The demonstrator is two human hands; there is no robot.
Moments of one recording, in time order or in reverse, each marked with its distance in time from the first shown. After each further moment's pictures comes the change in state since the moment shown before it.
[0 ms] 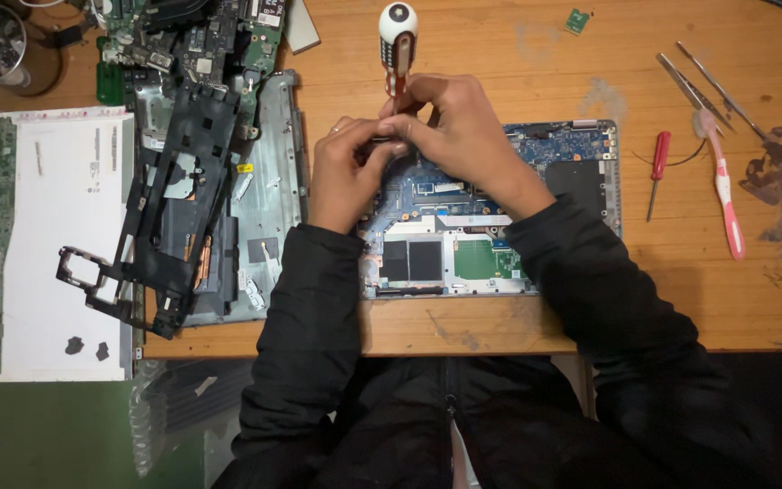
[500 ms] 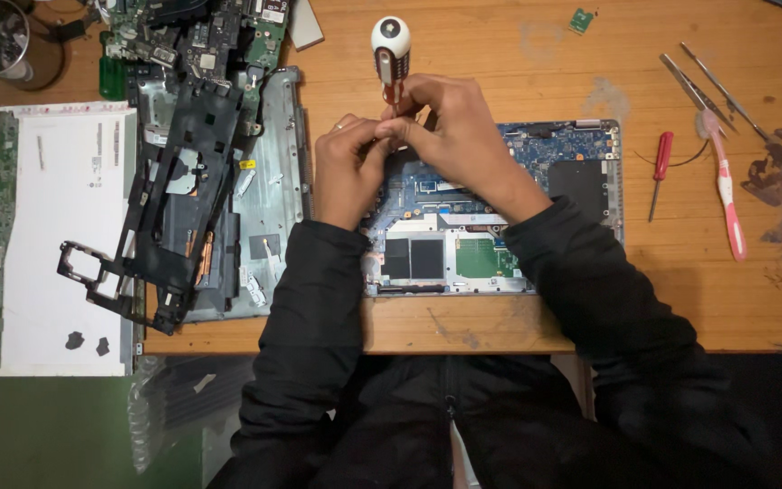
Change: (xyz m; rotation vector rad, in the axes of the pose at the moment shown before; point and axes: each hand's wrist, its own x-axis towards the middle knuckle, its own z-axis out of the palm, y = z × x) left_hand -0.002 -0.003 0.003 0.044 0.069 0.059; right_hand -0.003 -0.005 0.007 0.011 0.023 -0.029
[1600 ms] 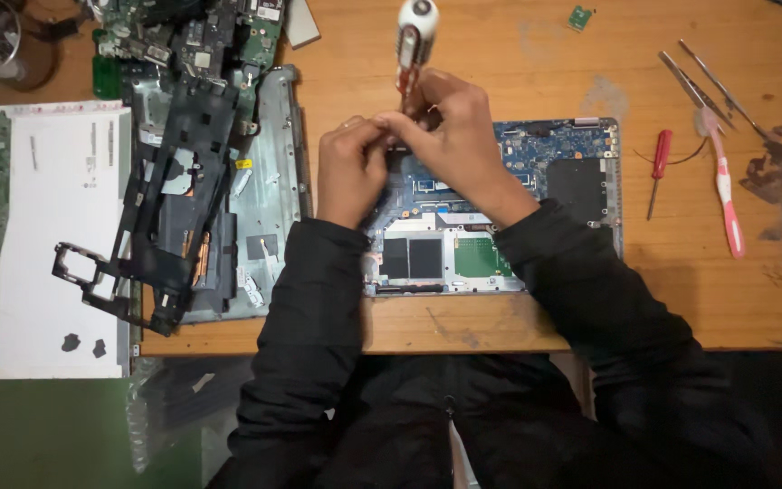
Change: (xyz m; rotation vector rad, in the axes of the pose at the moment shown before) left_hand -0.003 -0.022 0.013 0.071 -0.015 0.063; right_hand -0.011 0.017 0.013 -0.096 0.199 -0.011
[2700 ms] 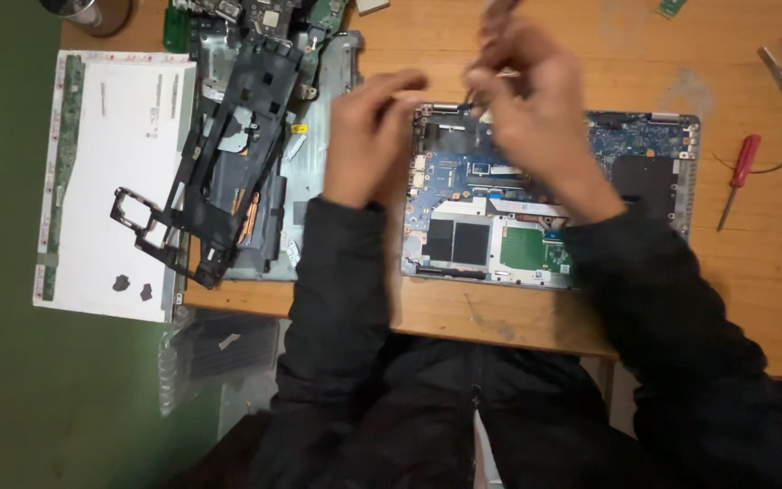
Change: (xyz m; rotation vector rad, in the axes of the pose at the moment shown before) left_hand 0.010 0.026 -0.054 -0.103 0.046 -0.088; right_hand 0.002 -0.018 -0.018 0.394 -0.095 0.086
